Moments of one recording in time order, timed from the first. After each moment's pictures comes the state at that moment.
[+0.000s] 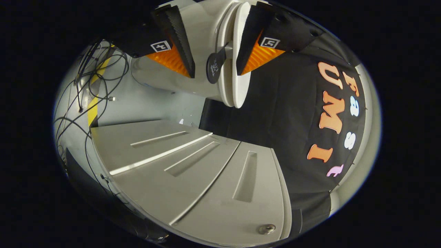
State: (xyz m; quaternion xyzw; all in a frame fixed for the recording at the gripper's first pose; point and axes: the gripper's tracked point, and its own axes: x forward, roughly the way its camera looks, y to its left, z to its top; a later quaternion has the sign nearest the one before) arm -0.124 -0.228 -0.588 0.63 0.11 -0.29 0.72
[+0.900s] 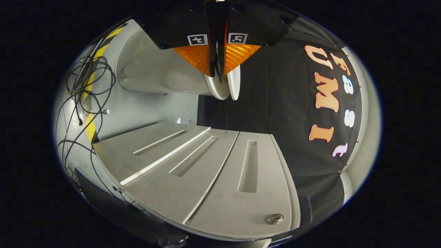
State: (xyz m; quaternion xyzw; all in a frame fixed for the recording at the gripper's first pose) arm -0.107 -0.233 -0.551 0.66 0.06 -0.31 0.69
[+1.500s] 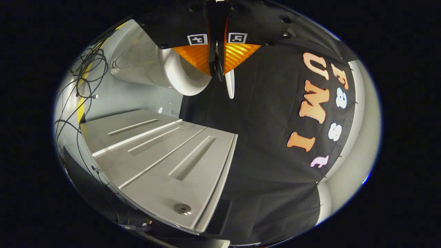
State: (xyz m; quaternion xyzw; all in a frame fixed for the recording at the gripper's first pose) arm -0.079 -0.219 -0.457 0.60 0.02 -0.29 0.75
